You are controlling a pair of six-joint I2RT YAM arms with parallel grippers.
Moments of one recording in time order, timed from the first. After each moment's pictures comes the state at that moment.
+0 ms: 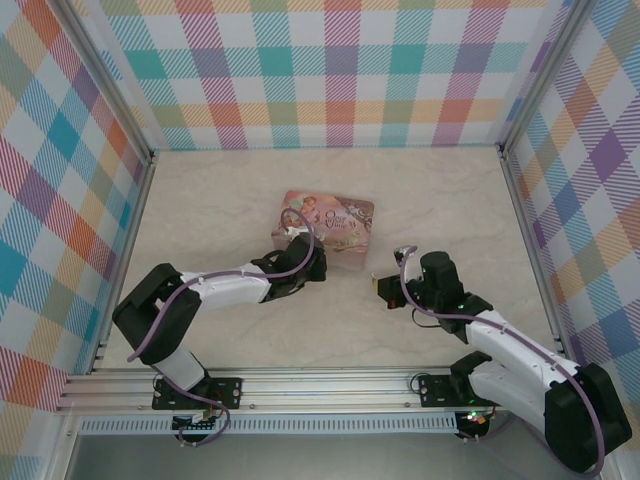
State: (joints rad) left arm -0.80 1.62 0.85 -0.03 -0.22 -0.70; right arm 0.49 0.93 0.36 -0.06 -0.40 0.40
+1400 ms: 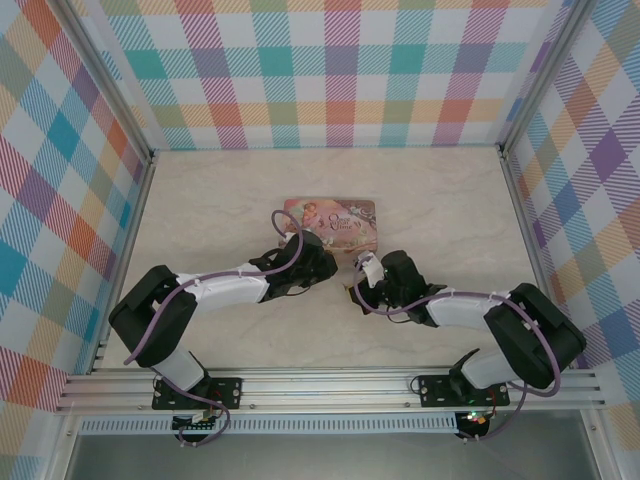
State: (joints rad) left arm -0.80 1.60 0.86 0.00 -0.01 -1.03; right arm 0.66 1.41 0.43 0.30 -0.35 0.16
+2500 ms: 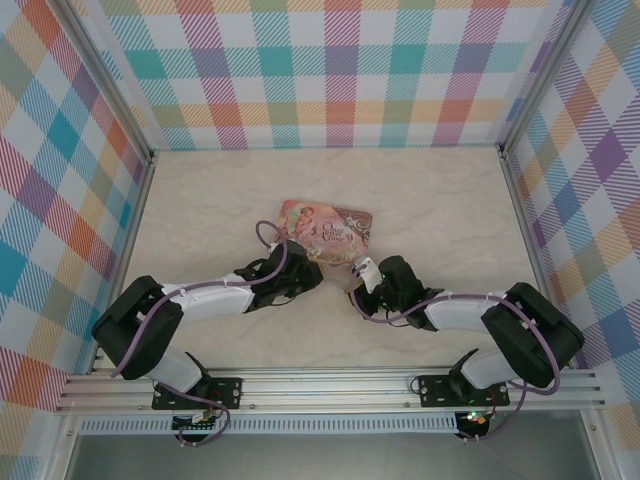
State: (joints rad) left arm -0.76 1.50 0.70 0.02 0.01 -1.03; right arm 0.70 1.42 0.40 0.33 -0.30 0.10
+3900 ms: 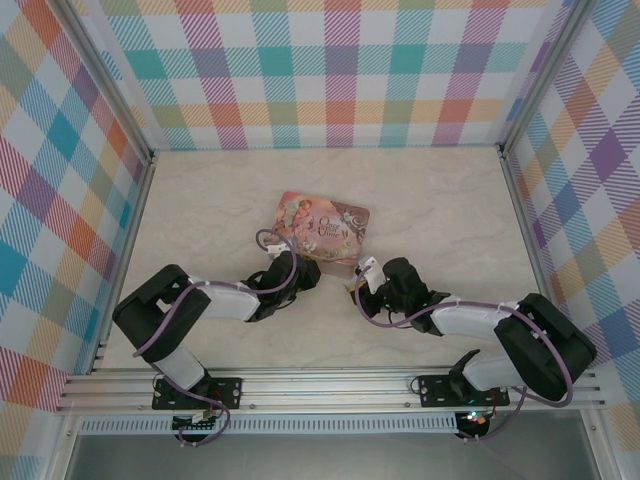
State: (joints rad) left arm -0.76 1.64 0.58 0.41 -0.19 -0.93; right arm 0.71 1.33 0.37 0.32 -0.27 0.10
